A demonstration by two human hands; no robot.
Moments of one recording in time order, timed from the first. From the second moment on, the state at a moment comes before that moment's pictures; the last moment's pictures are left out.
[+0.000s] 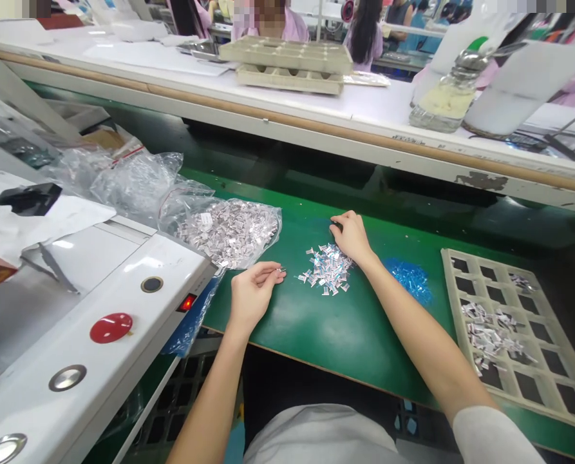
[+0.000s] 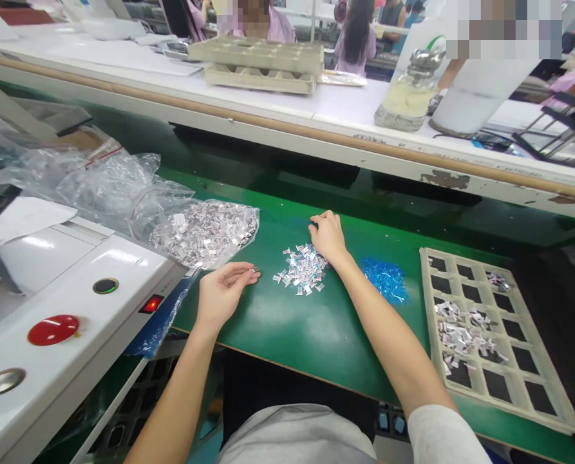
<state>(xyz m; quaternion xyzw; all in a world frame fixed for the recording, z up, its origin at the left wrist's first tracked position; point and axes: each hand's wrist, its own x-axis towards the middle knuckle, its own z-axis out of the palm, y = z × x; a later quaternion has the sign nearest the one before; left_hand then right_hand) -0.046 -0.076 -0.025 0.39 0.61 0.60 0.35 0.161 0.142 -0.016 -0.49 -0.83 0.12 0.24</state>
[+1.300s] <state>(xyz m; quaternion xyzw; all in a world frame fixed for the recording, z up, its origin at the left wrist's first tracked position) -0.004 -0.120 -0.024 0.44 0.58 0.56 0.40 0.164 -0.029 0.013 -0.32 -0.78 0.45 0.30</state>
